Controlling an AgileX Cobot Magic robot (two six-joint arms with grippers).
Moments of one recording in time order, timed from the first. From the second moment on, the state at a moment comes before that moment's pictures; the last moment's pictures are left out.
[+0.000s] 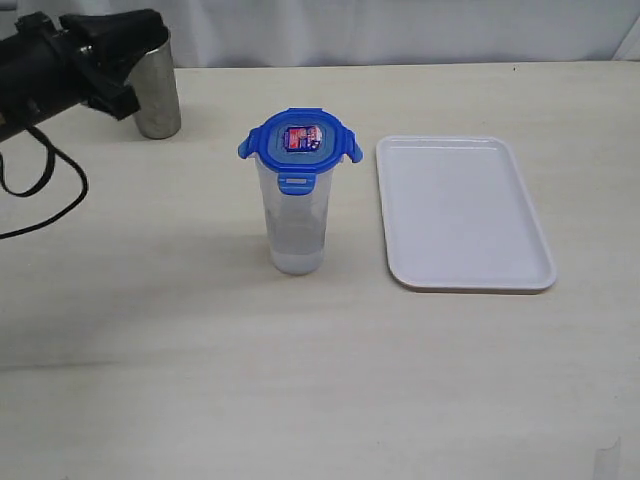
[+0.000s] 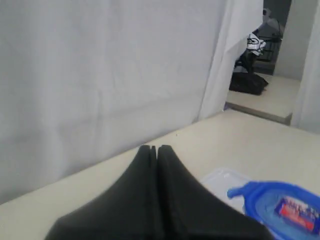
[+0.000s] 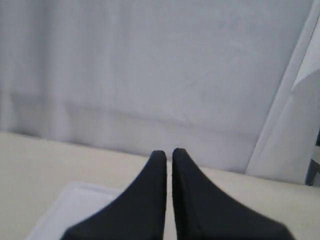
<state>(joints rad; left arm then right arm) -0.02 1.74 -0.72 0.89 -1.16 -0.58 0.03 0.00 0.00 -0.14 -0.04 -0.05</state>
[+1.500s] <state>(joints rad) -0.04 1.87 -0.72 1.35 -1.19 -0.55 0.03 1.79 -1.04 -1.63 -0.80 1.09</state>
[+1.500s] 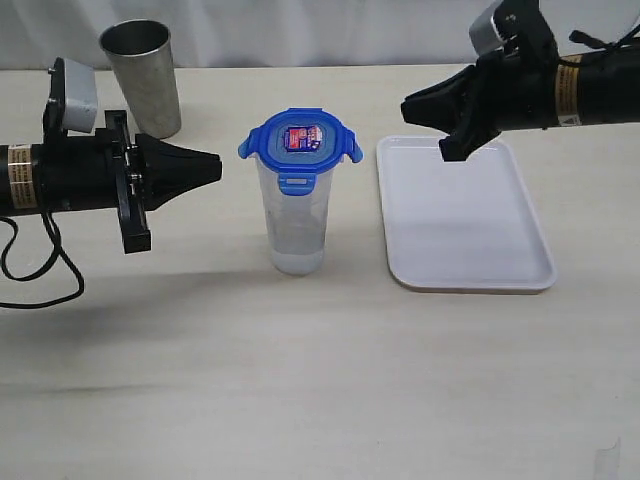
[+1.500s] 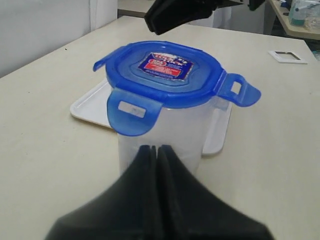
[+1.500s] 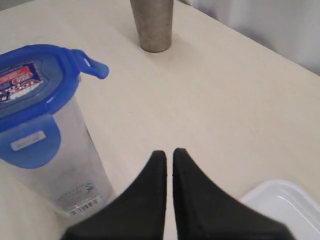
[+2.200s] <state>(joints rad) -0.04 1.87 -0.72 1.34 -1.20 -0.55 0.15 1.85 -1.06 -1.47 -0.80 0.96</state>
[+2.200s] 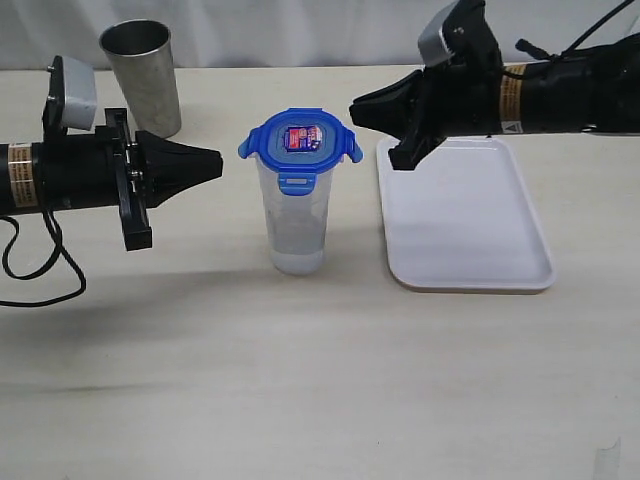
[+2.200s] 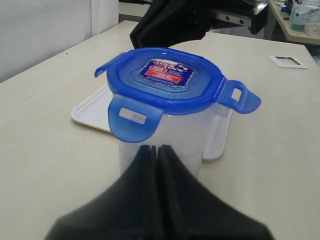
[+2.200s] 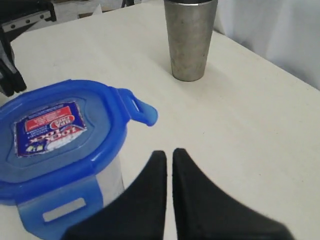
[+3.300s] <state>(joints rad) -0.04 1.87 -0.72 1.22 -1.21 -0.49 0.18 1.85 -1.06 -1.48 -0.66 0.95</state>
